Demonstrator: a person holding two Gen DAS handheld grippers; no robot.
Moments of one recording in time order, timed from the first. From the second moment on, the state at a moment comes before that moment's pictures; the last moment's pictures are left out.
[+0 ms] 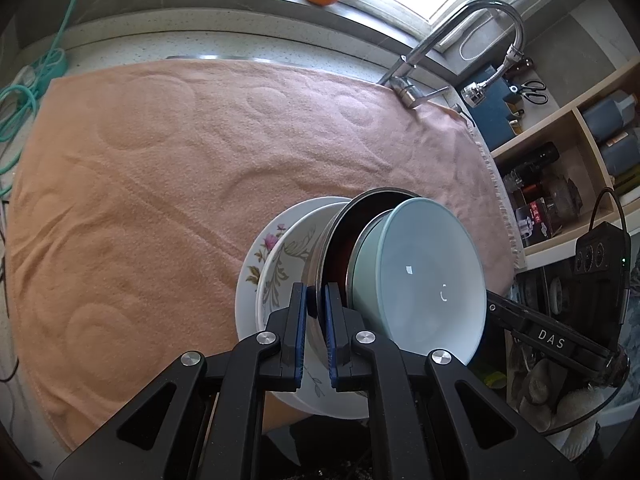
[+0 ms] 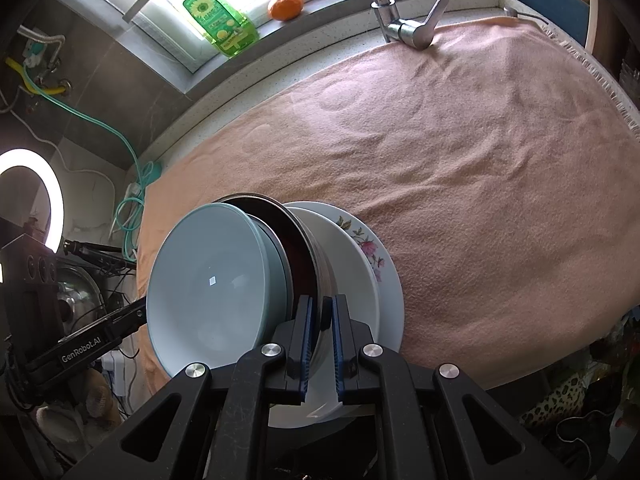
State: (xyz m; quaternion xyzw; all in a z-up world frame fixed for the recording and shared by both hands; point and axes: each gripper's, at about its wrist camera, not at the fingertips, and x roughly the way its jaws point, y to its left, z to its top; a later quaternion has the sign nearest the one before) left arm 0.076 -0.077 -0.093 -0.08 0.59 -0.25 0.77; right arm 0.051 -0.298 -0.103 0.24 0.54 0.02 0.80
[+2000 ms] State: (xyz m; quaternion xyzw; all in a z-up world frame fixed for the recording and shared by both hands) left arm -0.060 -0.080 -0.006 -0.05 0.43 -0.07 0.90; right arm -0.052 -0.290 -0.020 0.06 0.38 0.08 0.92
